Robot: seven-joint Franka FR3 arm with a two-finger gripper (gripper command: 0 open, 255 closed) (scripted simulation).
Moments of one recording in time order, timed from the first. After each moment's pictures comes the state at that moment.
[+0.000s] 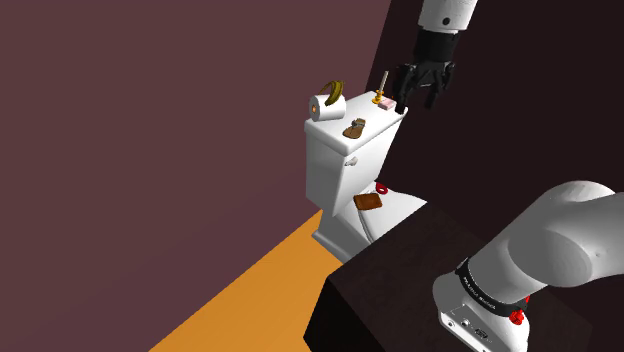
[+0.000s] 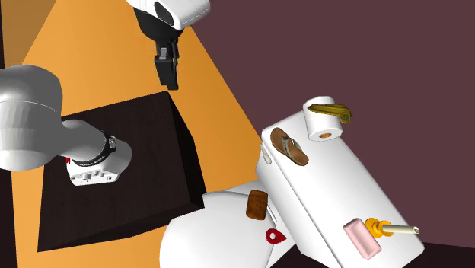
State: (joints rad) arm -0.05 -0.57 0.00 -2.35 0.01 1.65 0.16
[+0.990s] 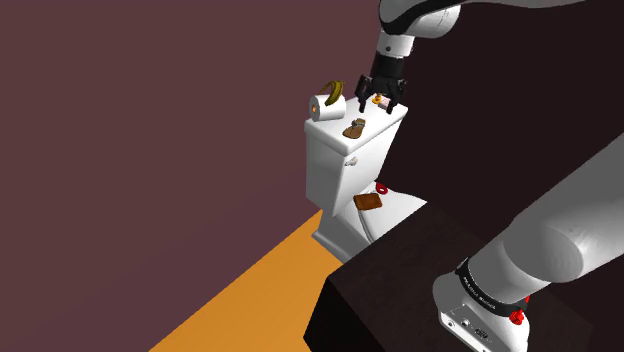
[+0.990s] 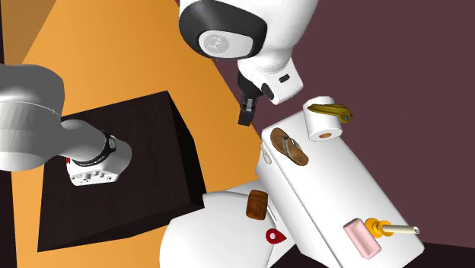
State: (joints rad) arm -0.13 -0.03 -0.09 -2.09 0.07 1.92 0.23
